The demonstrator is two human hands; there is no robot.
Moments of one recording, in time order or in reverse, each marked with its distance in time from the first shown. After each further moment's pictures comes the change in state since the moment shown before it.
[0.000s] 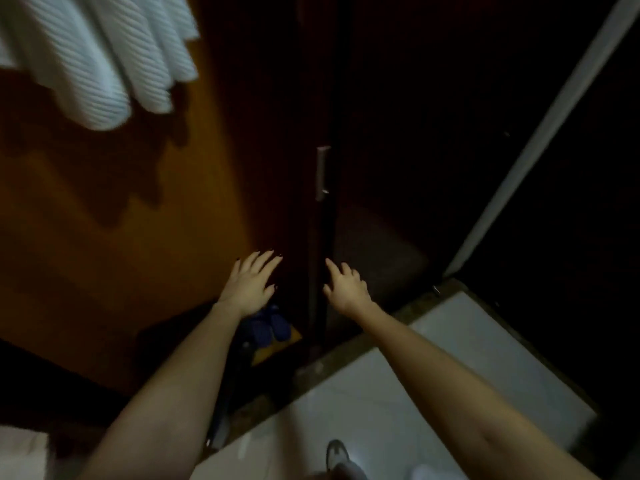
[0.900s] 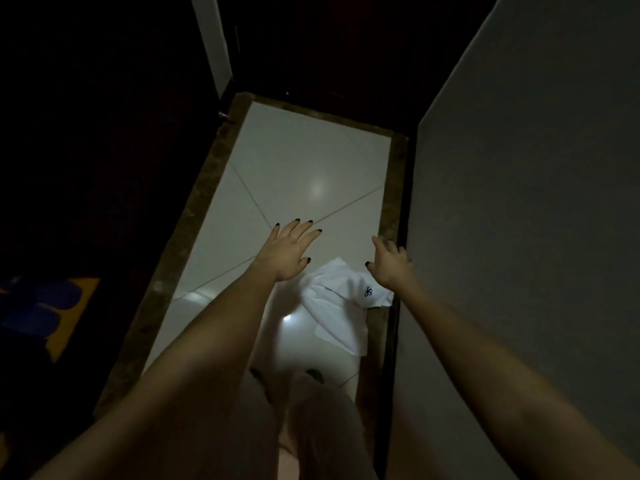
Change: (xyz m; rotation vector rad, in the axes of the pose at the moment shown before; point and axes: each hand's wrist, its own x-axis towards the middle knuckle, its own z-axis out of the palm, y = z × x) left_hand -0.026 0.395 0.440 0.141 -0.472 1.006; right_hand -0.310 0.454 0.301 0.255 0.012 1.074
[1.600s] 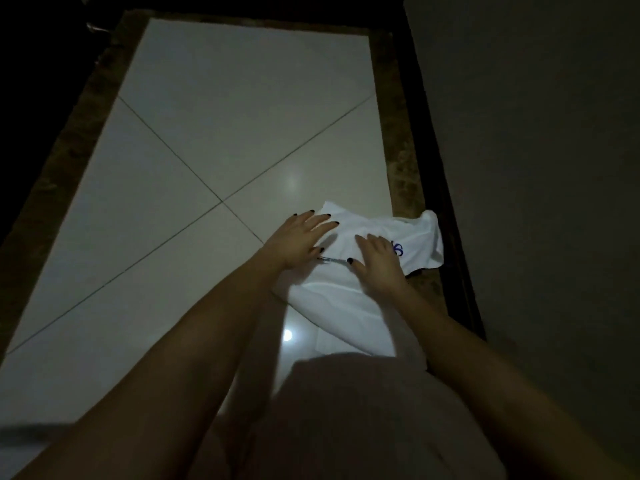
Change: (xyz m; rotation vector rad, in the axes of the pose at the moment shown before) left_hand 0.261 -0.066 0.448 0.105 0.087 0.335; right_hand 0.294 0.128 0.439 0.232 0.285 -0.096
